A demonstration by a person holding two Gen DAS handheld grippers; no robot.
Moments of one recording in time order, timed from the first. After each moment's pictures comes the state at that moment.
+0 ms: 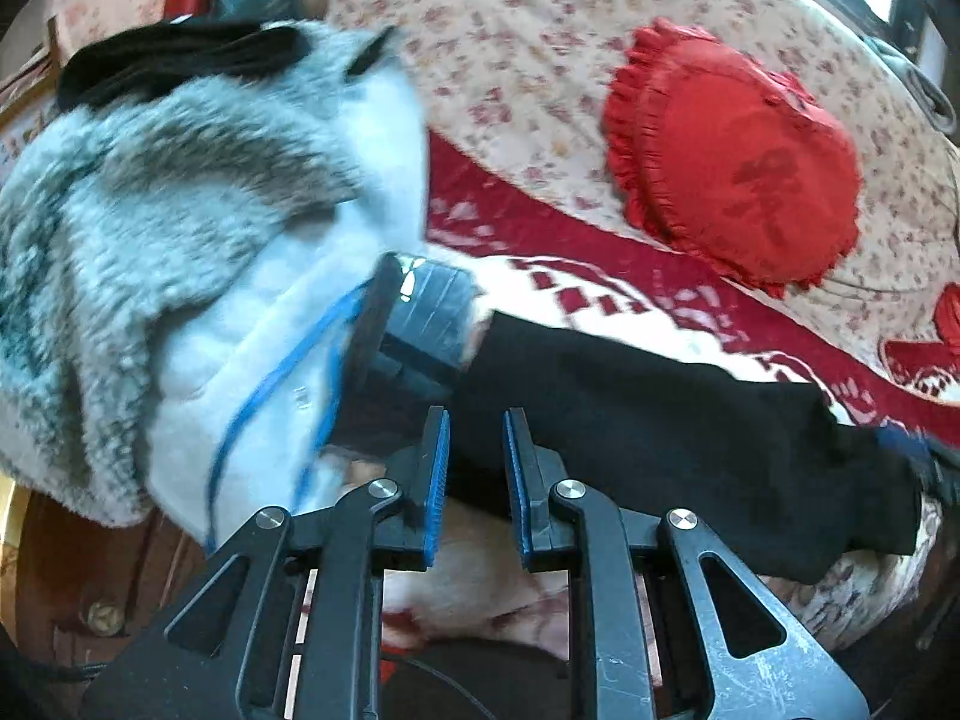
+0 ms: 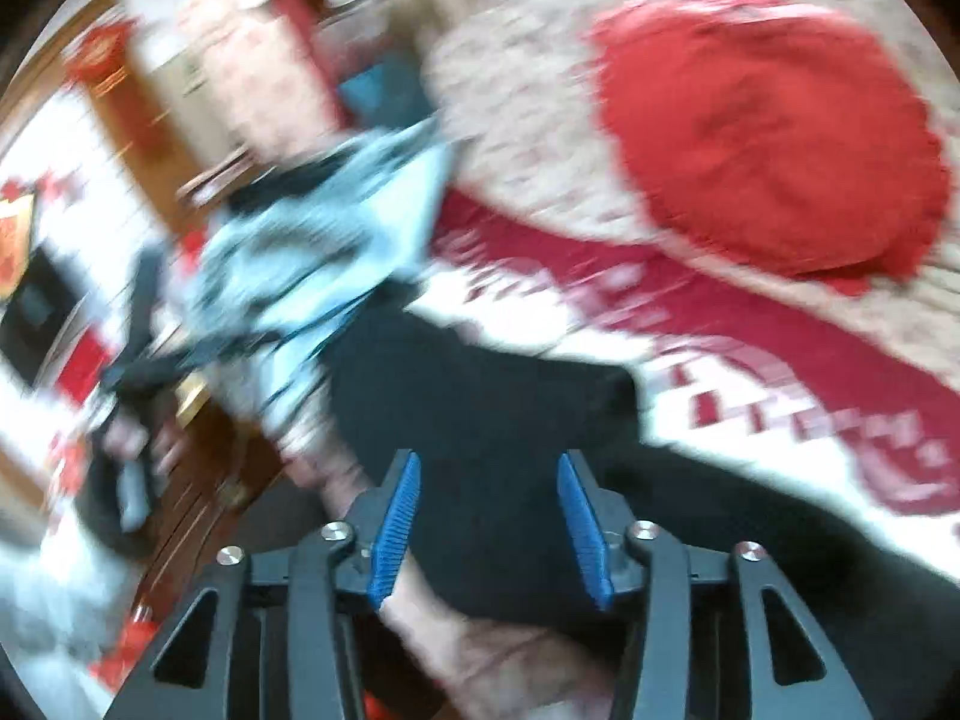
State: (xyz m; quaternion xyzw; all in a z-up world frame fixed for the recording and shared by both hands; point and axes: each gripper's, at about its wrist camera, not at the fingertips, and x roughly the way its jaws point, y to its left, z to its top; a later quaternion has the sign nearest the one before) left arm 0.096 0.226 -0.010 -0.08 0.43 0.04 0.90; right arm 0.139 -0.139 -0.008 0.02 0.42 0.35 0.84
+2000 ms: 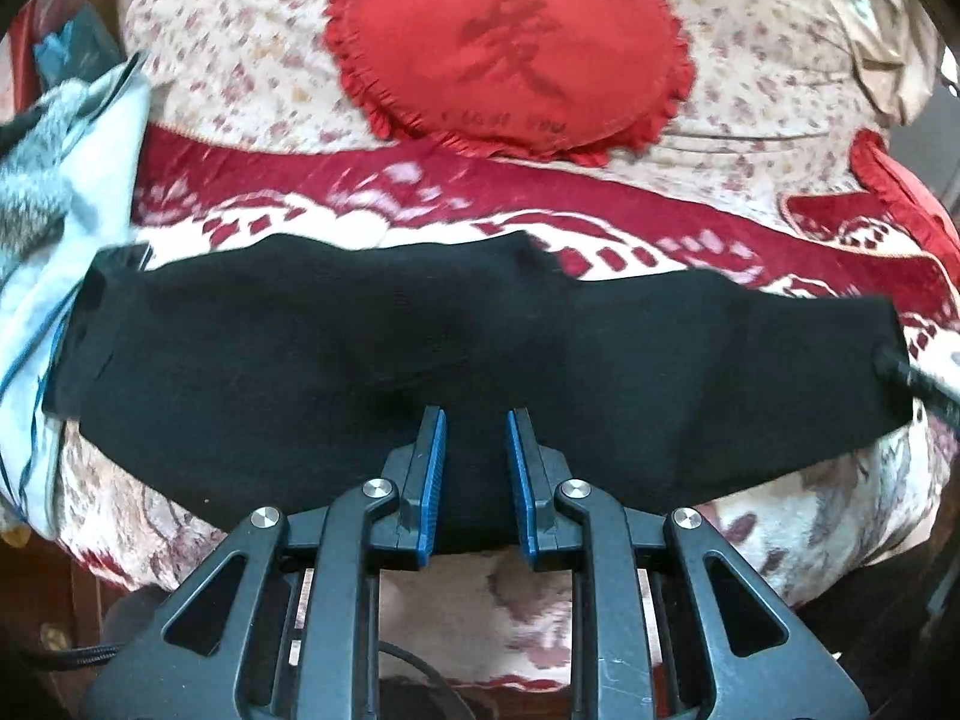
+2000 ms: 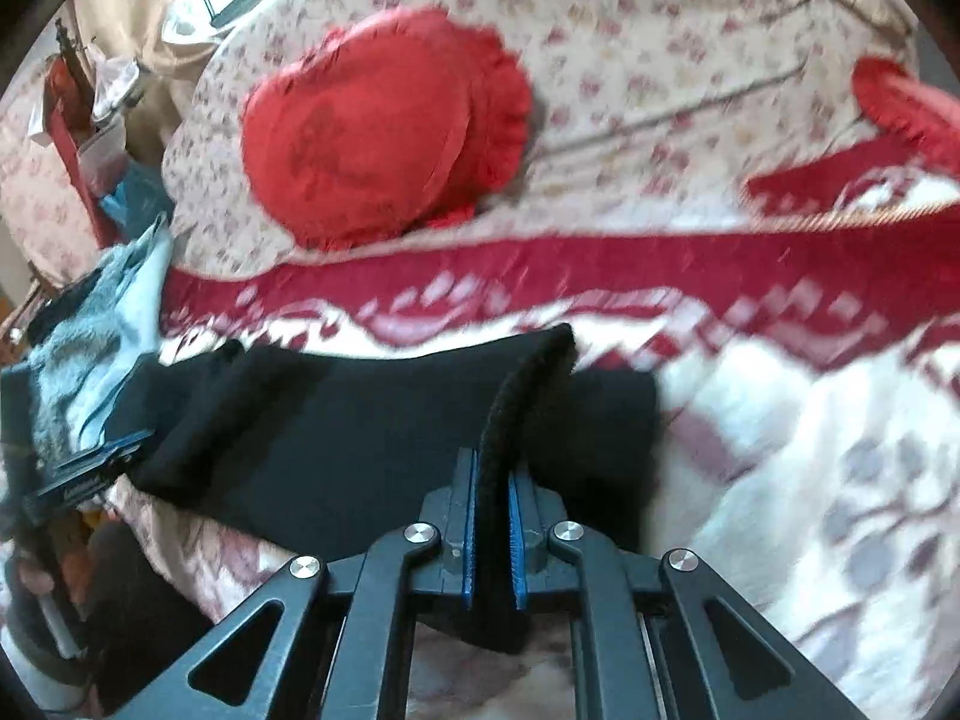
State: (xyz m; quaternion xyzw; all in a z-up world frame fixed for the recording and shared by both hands) left arm 0.095 0.007 -0.050 -0.01 0.46 -0.08 0.88; right arm 0.090 -0.358 -0.031 0.07 0.42 0.08 0.90
